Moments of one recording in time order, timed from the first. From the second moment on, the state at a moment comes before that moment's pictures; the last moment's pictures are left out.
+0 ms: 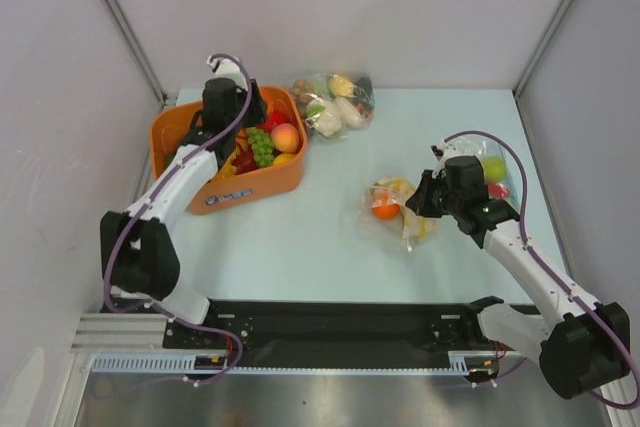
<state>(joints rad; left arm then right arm) -0.25 1.53 1.28 -0.08 -0.10 -0.25 0.33 1.06 0.77 -0.39 -0.18 0.39</state>
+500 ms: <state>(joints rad) -0.24 1.83 1.48 -0.10 -0.12 -0.19 0.32 1.03 0.77 -0.41 -0.18 0.39</state>
